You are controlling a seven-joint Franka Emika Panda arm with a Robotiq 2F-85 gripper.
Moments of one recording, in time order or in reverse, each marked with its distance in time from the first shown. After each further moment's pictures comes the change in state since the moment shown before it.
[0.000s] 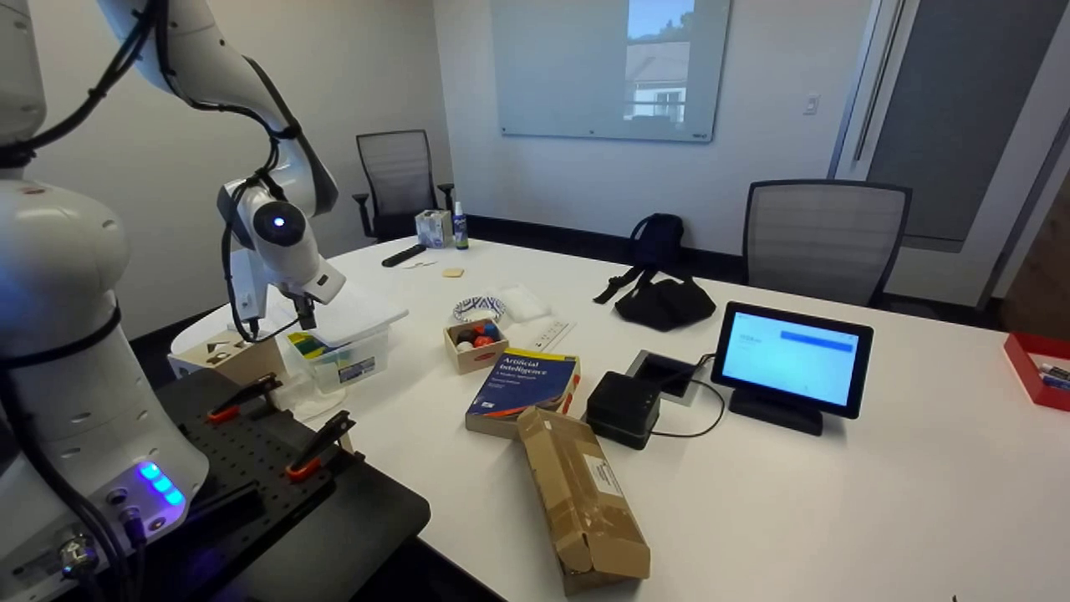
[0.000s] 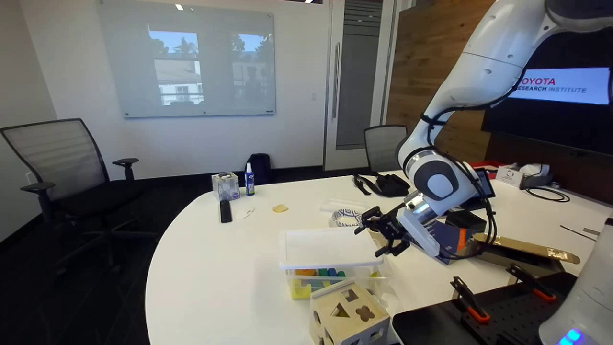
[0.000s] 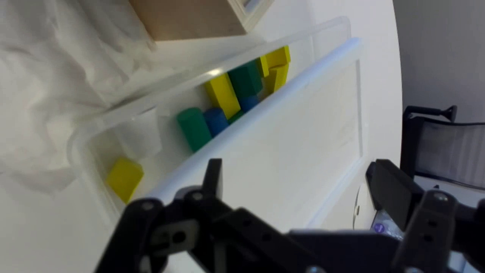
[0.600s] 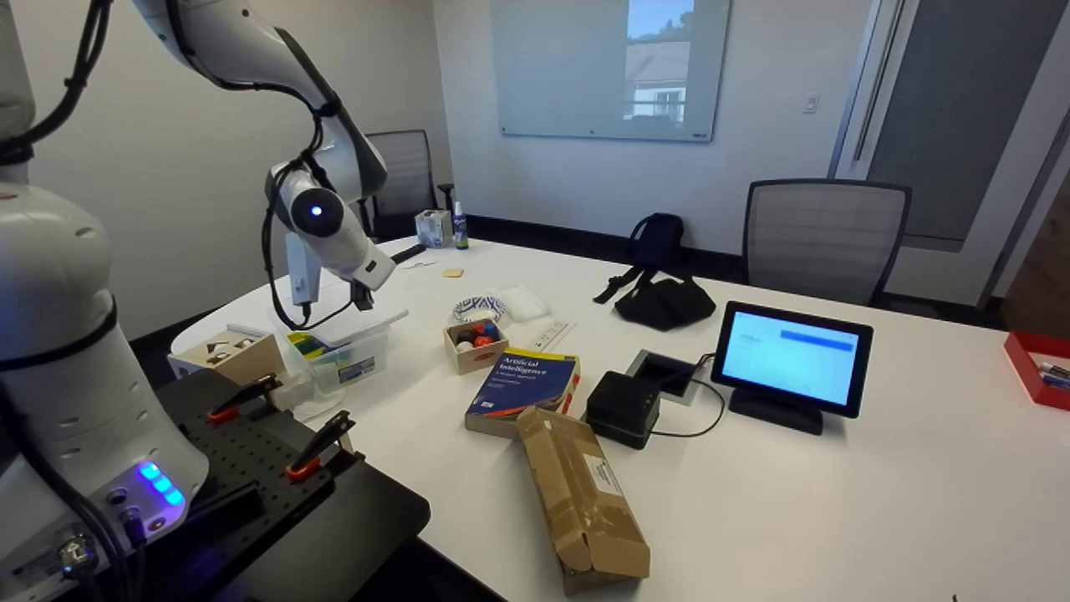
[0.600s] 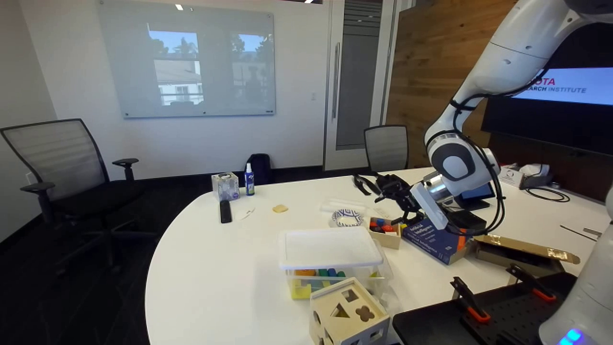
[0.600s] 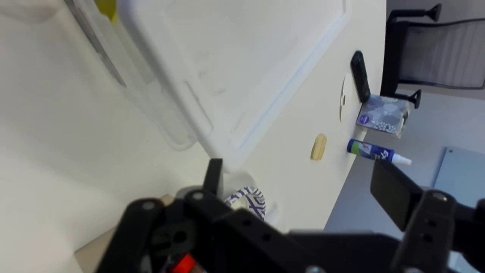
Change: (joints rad) arm -0.170 -0.086 -0.098 0.008 -0.046 -0.032 0.000
